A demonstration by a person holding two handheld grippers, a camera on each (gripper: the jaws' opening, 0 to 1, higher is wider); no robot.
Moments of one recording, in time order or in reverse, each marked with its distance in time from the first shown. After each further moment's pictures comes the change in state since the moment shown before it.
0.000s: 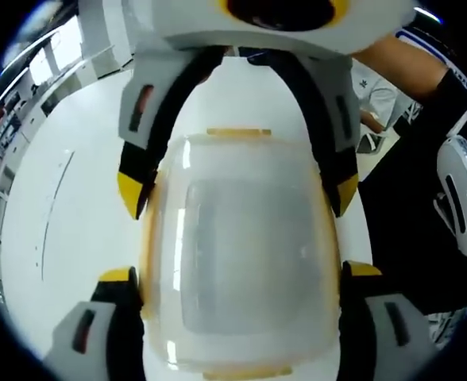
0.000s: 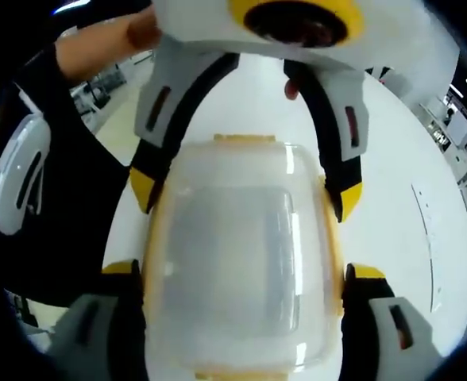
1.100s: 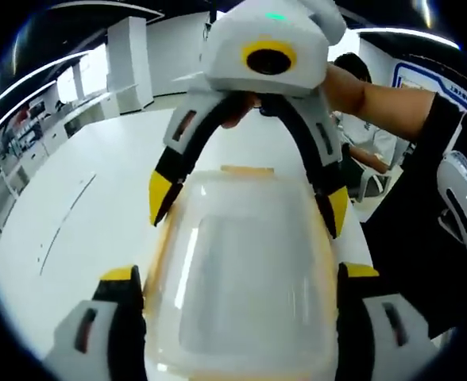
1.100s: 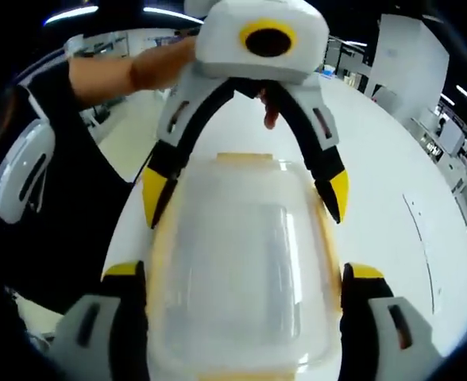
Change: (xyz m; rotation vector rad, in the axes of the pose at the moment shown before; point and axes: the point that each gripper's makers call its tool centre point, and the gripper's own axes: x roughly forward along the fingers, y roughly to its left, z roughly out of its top) left arm -0.012 0.003 0.016 -0.052 -0.346 0.062; right arm -0.012 -0.005 0.008 -0.001 -0.170 -0.041
